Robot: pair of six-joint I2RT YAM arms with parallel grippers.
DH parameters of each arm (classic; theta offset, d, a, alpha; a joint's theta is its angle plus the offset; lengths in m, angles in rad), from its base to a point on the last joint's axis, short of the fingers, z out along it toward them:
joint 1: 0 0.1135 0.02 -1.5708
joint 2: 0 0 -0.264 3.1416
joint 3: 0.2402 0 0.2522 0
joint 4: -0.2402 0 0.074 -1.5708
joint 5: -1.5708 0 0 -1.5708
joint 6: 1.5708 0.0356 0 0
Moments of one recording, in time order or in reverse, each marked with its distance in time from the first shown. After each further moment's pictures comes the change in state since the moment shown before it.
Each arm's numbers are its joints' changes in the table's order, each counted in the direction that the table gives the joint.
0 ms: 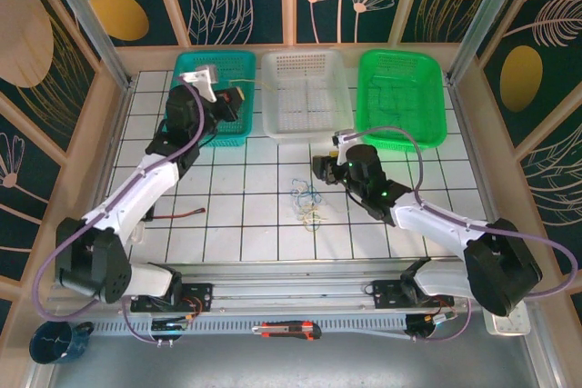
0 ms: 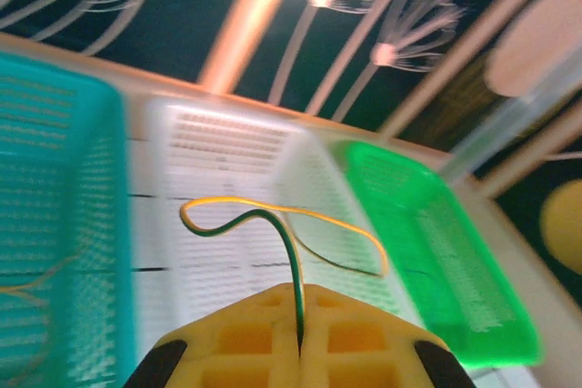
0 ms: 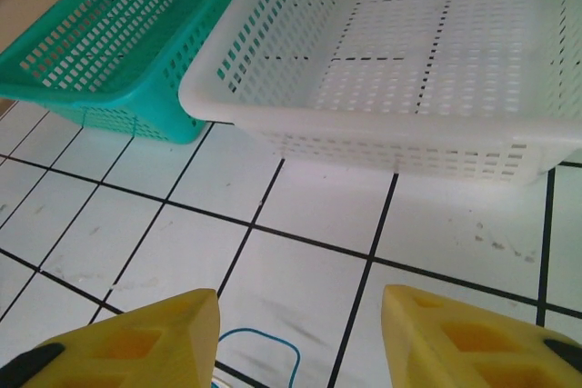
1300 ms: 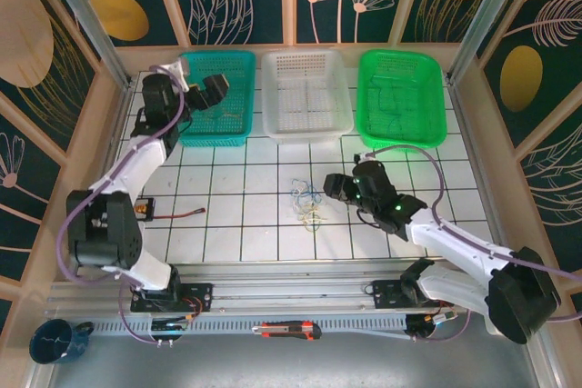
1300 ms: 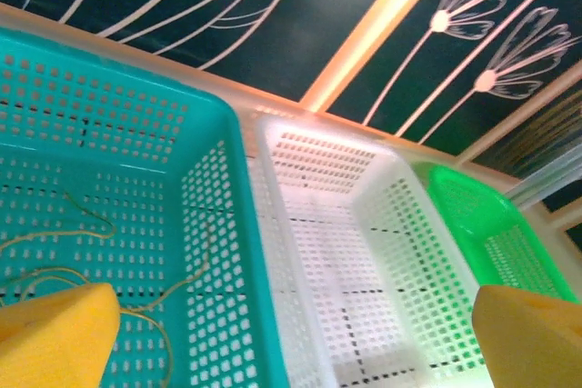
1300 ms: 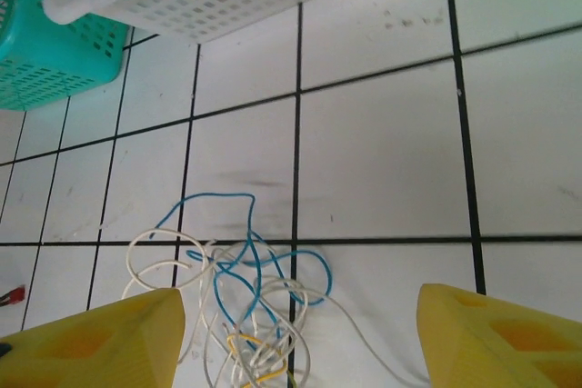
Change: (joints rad) left arm 0.219 0.129 0.011 0.080 -0.186 0.015; right arm 0.015 -0.202 -0.090 -0.352 -0.045 0.409
